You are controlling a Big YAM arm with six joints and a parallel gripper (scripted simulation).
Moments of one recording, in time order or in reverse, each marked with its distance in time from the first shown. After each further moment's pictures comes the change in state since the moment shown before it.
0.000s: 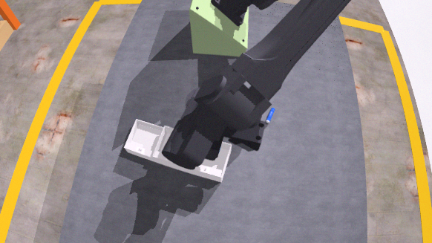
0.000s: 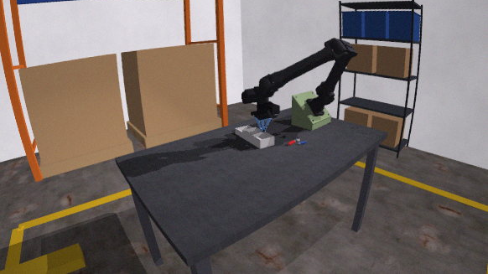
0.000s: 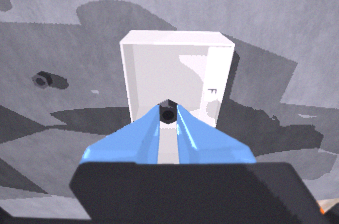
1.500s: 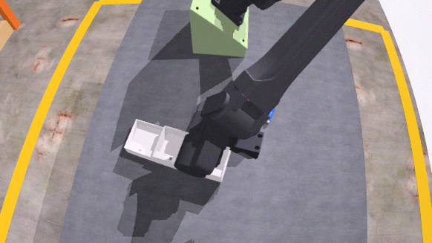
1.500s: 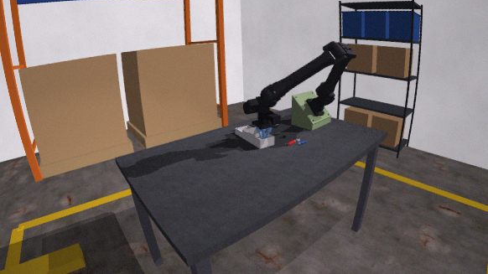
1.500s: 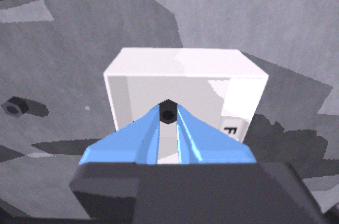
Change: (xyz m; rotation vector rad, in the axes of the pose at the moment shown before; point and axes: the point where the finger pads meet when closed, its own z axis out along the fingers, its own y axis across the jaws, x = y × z) arm -0.004 0.003 0.047 0.000 0.000 0.002
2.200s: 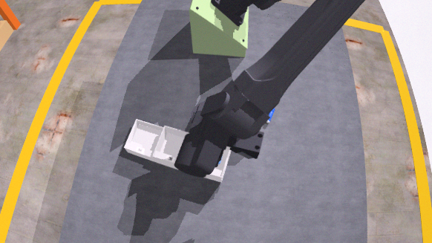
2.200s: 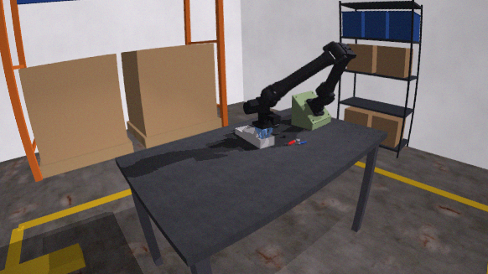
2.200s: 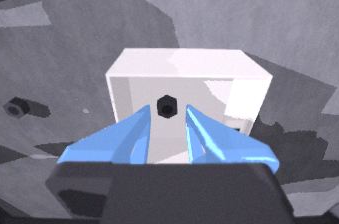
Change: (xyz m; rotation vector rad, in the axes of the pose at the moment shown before) arm 0.000 0.002 0.001 -0.003 0.000 0.003
